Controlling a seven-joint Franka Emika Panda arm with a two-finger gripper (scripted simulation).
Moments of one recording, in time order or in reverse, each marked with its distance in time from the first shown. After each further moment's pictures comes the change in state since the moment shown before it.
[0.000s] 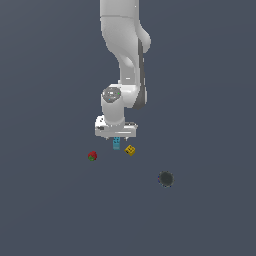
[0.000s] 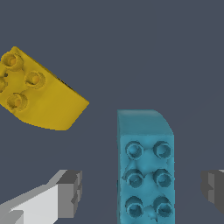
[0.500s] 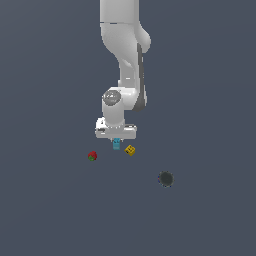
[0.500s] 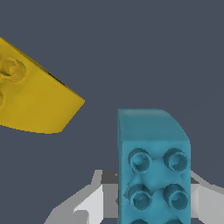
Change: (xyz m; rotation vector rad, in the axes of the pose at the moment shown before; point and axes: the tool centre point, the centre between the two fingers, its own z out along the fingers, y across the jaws) arm 0.000 0.000 0.014 0.000 0.001 0.001
